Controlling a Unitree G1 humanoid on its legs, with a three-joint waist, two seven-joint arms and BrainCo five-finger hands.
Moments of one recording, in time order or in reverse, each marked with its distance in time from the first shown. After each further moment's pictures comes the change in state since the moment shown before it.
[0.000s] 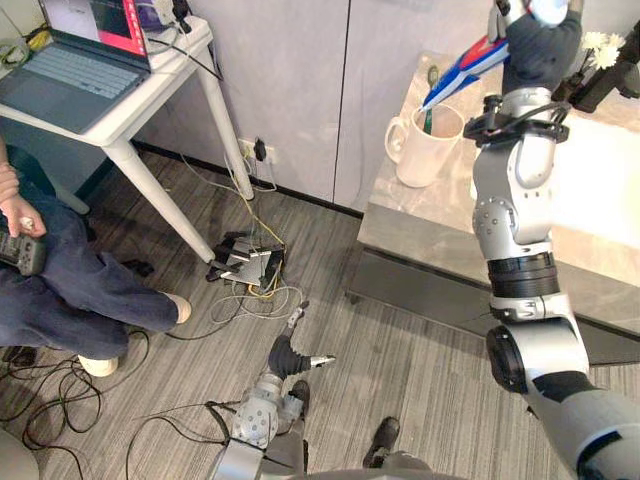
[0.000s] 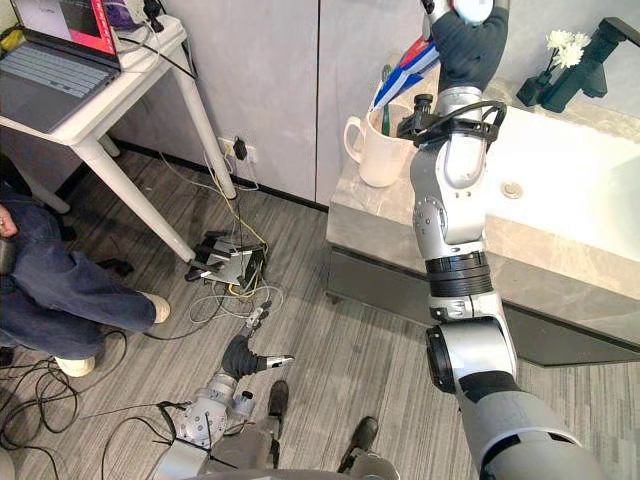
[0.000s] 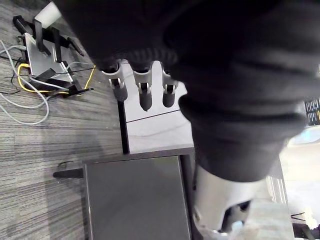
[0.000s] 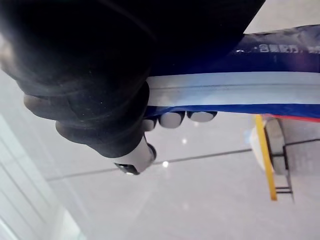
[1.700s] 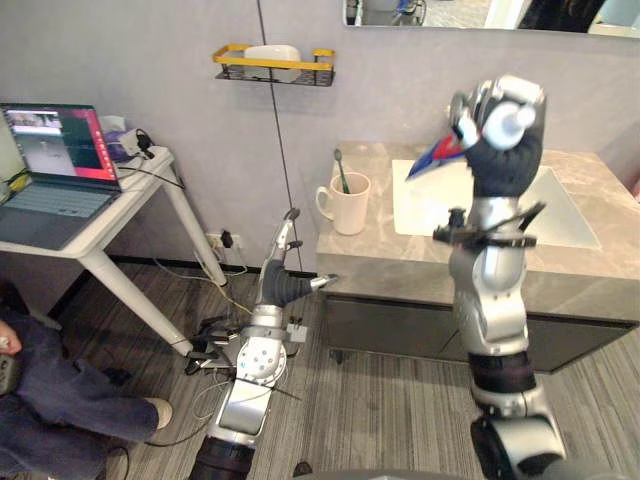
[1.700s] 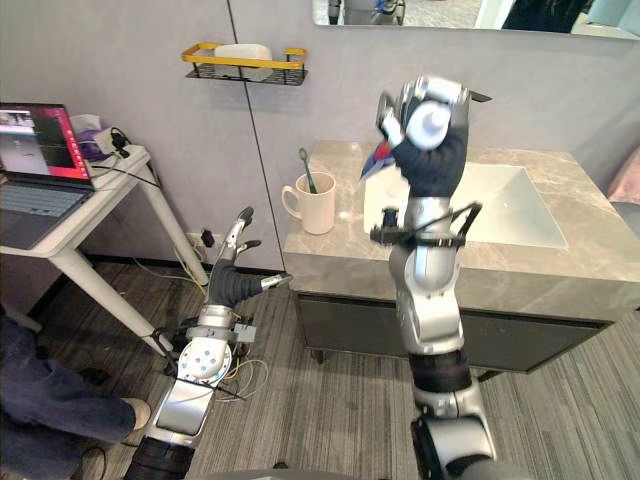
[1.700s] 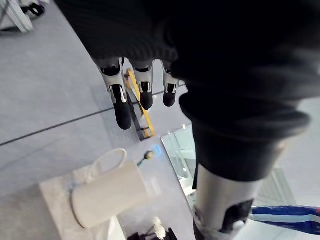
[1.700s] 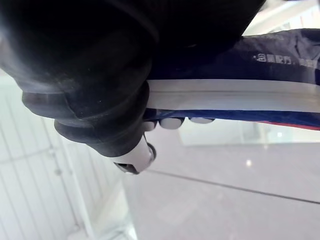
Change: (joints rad) left arm -0.150 -0.043 0.068 -0.234 0.071 -0.014 0.152; right arm 0.241 0.048 -0.006 -0.270 -0.311 -0.042 -0.039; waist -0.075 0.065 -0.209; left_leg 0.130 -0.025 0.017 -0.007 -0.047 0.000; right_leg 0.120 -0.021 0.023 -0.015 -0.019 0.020
